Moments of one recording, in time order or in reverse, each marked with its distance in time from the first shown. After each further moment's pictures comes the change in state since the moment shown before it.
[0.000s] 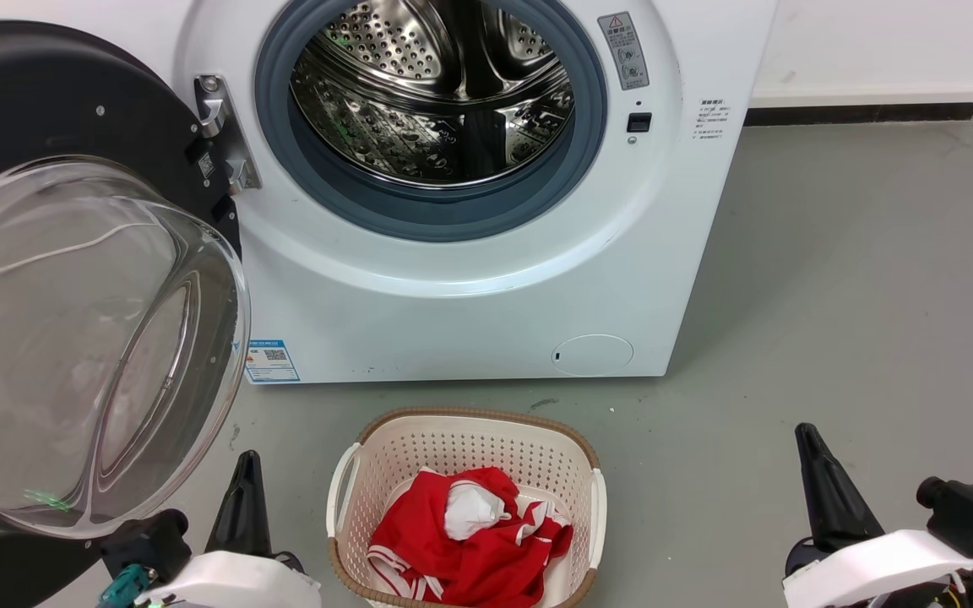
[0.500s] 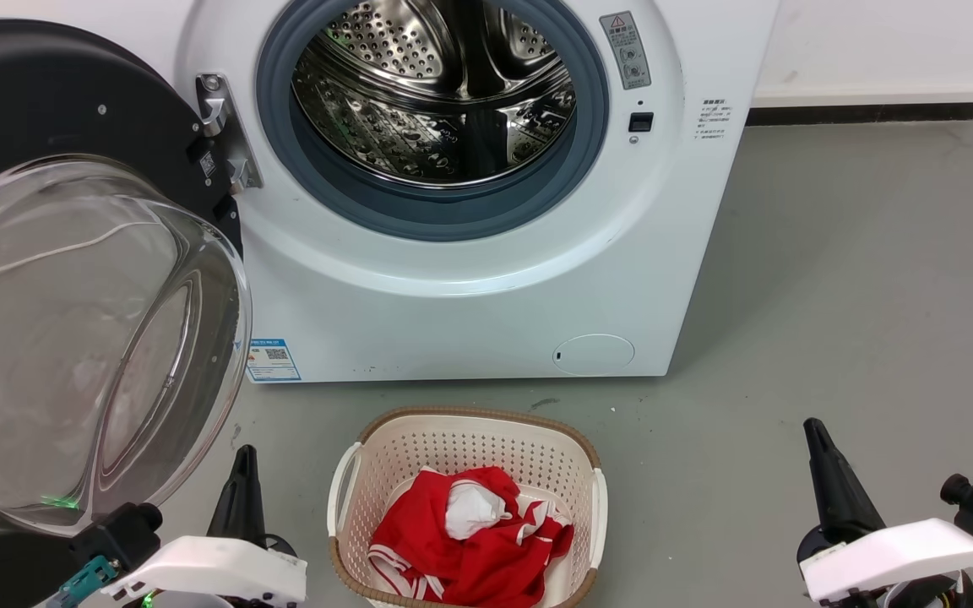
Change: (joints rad) left arm -0.026 -0.008 0.027 0.016 -0.250 -0.033 0.060; right arm -0.024 -0.007 -0.010 0.028 0.255 0.000 0.032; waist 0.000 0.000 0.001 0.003
